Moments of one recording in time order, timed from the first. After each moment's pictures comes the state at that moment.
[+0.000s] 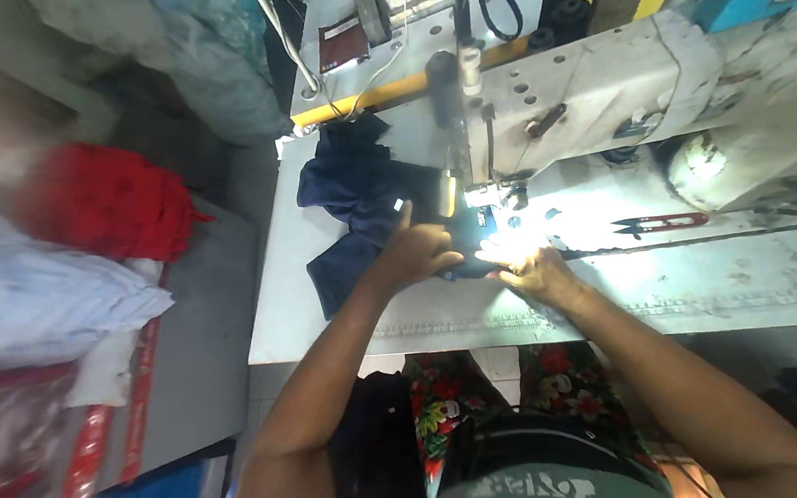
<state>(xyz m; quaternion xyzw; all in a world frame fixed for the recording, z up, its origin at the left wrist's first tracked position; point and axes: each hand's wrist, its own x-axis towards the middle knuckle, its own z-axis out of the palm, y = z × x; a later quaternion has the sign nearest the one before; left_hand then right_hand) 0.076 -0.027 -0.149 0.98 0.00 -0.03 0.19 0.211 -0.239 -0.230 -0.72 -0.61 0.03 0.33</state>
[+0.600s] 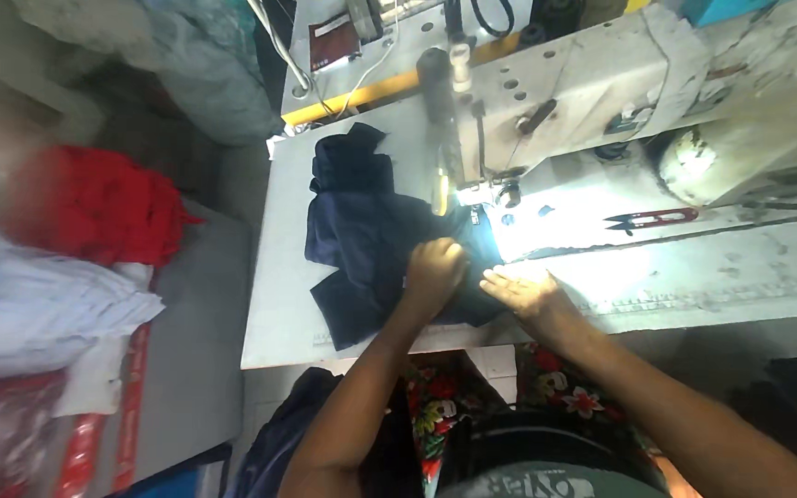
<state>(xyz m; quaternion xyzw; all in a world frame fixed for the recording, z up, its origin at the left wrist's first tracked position) 0.070 -0.083 -0.209 0.97 0.10 0.12 0.17 0.165 -0.279 -0.232 -0.73 -0.61 -0.04 0.29</state>
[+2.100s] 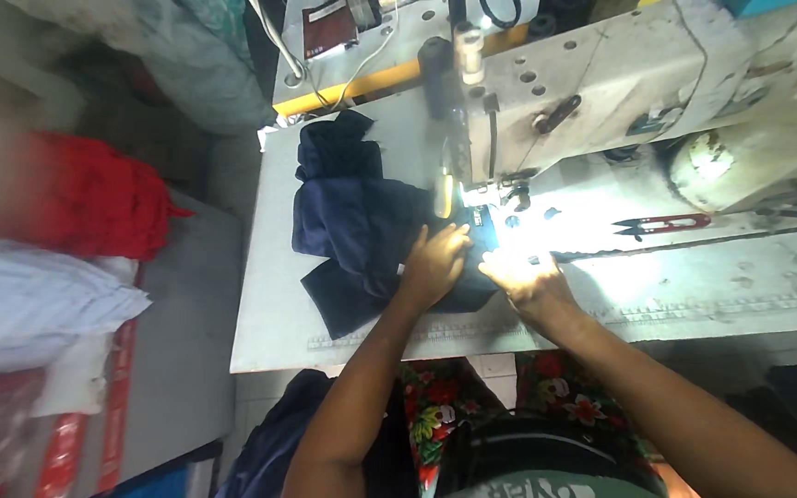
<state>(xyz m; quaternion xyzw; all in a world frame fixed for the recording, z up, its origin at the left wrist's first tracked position) 0.083 -0.063 -0.220 0.96 0.07 0.15 0.22 0.178 -0.252 -0.226 -0.77 -0.58 -0.08 0.26</state>
